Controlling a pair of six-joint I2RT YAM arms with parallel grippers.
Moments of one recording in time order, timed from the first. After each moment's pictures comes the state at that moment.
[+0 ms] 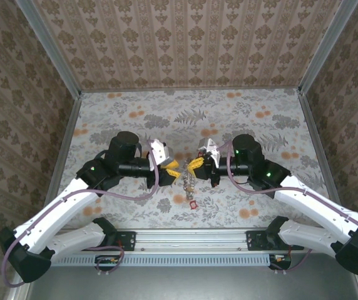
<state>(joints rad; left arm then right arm) -0.77 0.95 0.96 -0.55 0.65 0.26 0.72 1.02 0.84 -0.18 -0.59 -0.01</state>
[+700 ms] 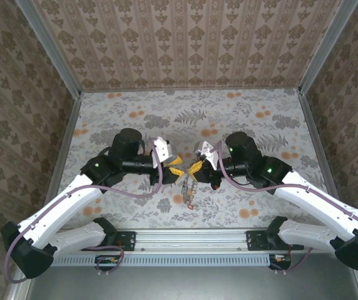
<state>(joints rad) -0.77 1.01 0.97 -0.49 0.68 0.29 0.76 1.05 0.96 -0.43 -0.54 -0.08</state>
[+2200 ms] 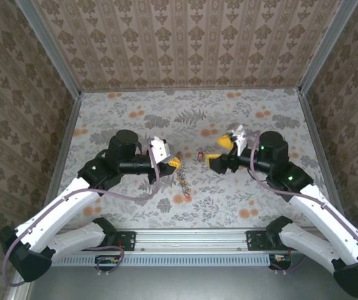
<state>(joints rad) -0.77 0.95 0.94 -0.46 0.60 0.30 0.46 0.86 0.82 -0.24 -0.46 0.11</state>
